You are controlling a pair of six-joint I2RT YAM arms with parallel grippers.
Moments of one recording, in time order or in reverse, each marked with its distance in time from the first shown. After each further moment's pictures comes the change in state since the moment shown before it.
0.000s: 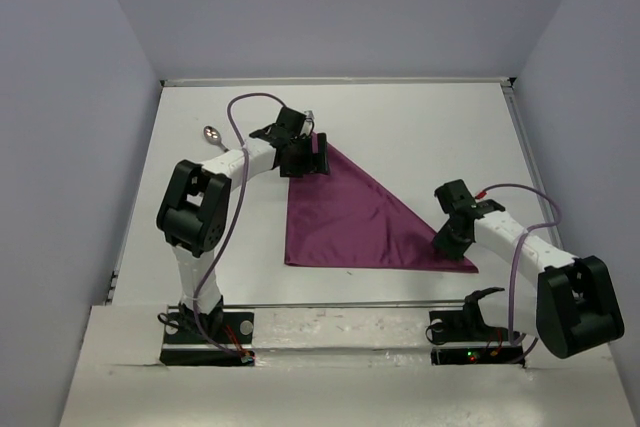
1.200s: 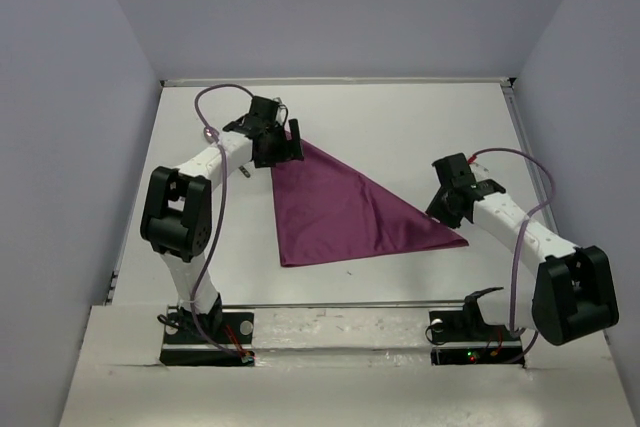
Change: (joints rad) left arm 0.127 -0.074 -0.006 -0.068 -0.093 -0.004; right arm 0.000 0.078 0.183 0.113 0.028 -0.204
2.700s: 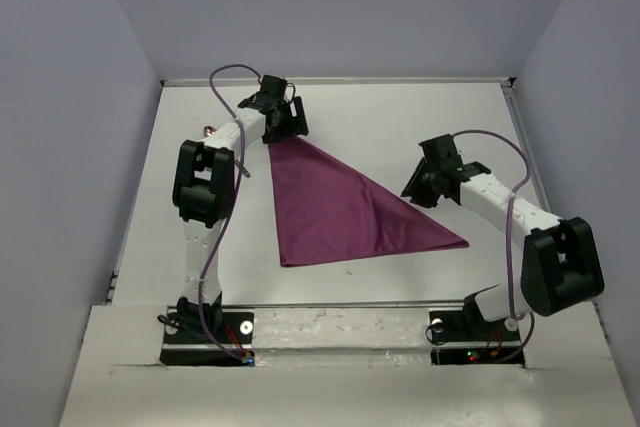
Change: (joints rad) left arm 0.029 0.343 0.421 -0.017 -0.041 -0.003; right arm 0.032 0.127 0.134 0.127 -0.203 0.029
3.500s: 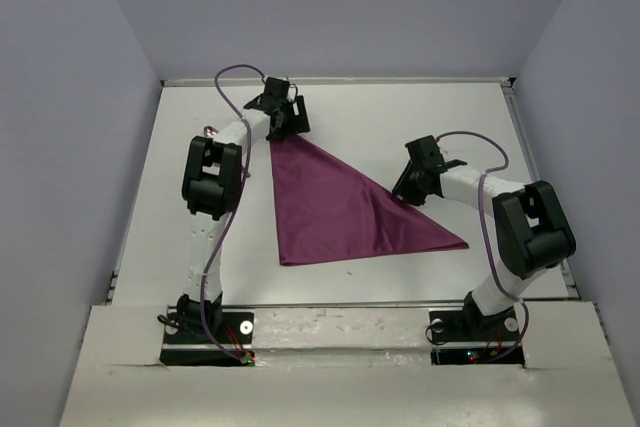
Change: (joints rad) left arm 0.011 0.128 0.076 0.091 -0.020 0.023; right arm 0.025 0.272 0.042 0.182 0.019 0.006
